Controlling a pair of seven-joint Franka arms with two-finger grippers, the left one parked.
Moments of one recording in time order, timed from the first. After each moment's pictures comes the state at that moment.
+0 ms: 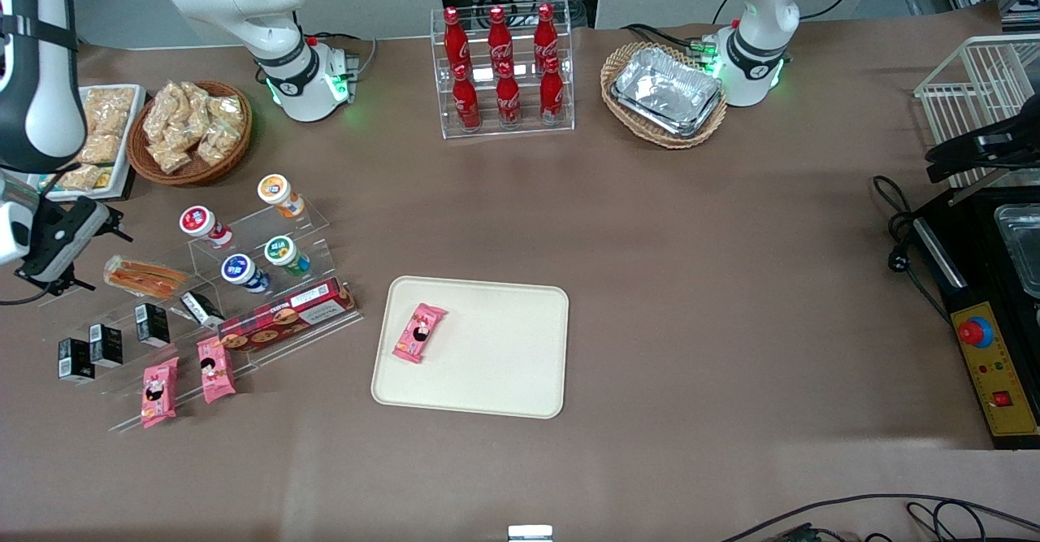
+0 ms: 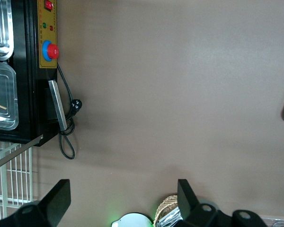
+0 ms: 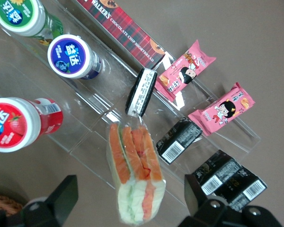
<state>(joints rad) 0.07 -0.01 -0.39 -2.08 0.02 2.11 -1.47</state>
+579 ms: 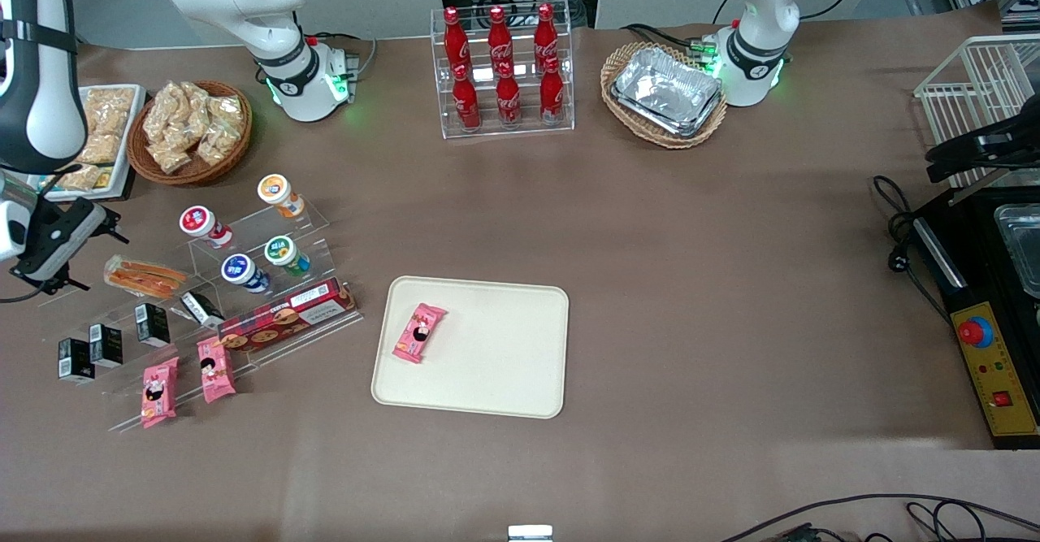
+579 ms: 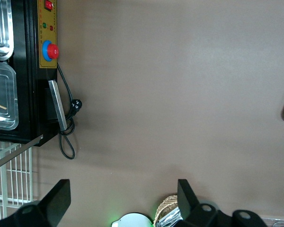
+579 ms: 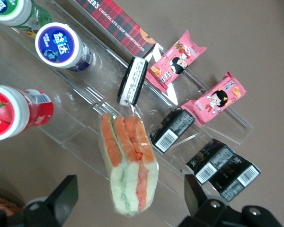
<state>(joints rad) 0.07 -0.02 -0.42 -2.09 0.02 2.15 -1.47</state>
